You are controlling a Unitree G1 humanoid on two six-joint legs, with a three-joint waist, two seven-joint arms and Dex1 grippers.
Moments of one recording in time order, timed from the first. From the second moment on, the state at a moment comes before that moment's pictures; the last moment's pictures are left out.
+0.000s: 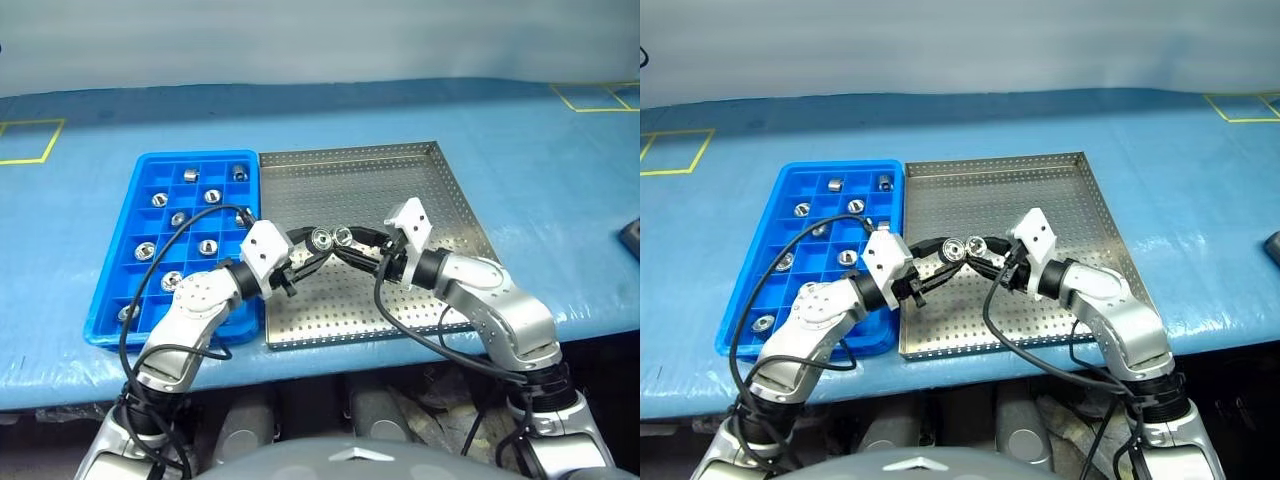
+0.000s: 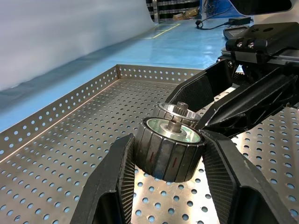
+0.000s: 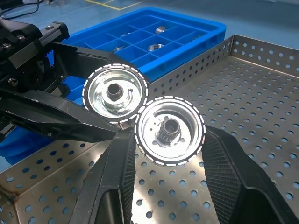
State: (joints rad) left arm -0.14 0.38 -0.23 -0.40 -0.21 0.34 -0.60; right arm -0.23 -0.46 0.12 -0.36 0.44 0.62 0.67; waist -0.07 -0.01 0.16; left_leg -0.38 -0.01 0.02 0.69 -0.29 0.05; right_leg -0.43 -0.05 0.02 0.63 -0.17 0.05
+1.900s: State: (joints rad) left arm -0.06 0.40 -0.13 -0.47 -0.53 0.49 -0.54; right arm -0.25 -0.46 0.16 -0.36 0.47 0.59 0.67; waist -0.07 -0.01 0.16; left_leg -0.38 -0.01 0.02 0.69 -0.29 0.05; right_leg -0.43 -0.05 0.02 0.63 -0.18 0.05
